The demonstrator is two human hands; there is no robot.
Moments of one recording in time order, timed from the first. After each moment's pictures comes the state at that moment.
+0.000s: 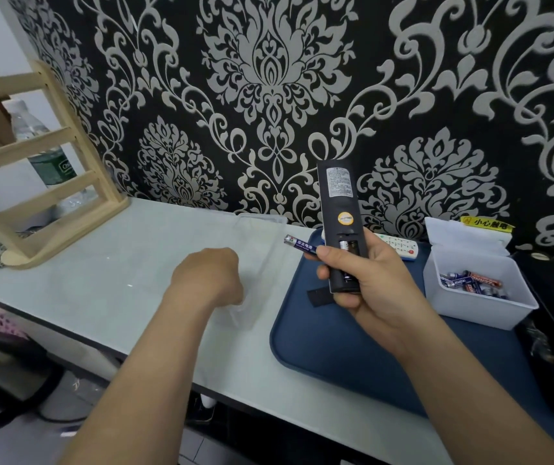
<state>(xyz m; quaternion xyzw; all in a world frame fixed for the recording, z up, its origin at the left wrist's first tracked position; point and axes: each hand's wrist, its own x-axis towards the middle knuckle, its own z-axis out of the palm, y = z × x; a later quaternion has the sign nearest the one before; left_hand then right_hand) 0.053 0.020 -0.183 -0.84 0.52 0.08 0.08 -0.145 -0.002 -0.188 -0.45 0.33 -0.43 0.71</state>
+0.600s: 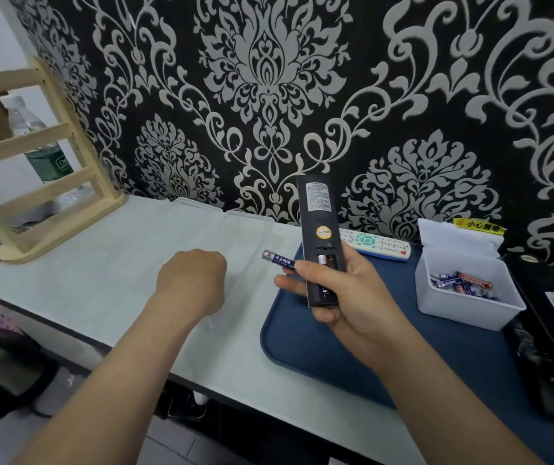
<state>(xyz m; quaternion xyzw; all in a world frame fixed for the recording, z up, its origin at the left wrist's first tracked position) 0.048 0.033 -0.186 -0.83 0.54 -0.01 0.14 -0.142 0.013 -0.193 -0.43 0.32 -0.40 0.74</state>
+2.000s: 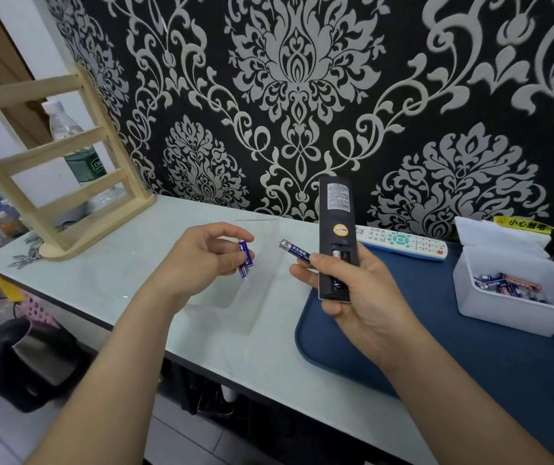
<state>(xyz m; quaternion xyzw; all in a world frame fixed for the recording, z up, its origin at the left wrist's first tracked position) 0.101 0.052 -0.184 -0.68 0.48 0.34 -0.44 -0.109 0.015 -0.201 -0.38 0.30 -0.42 0.77</state>
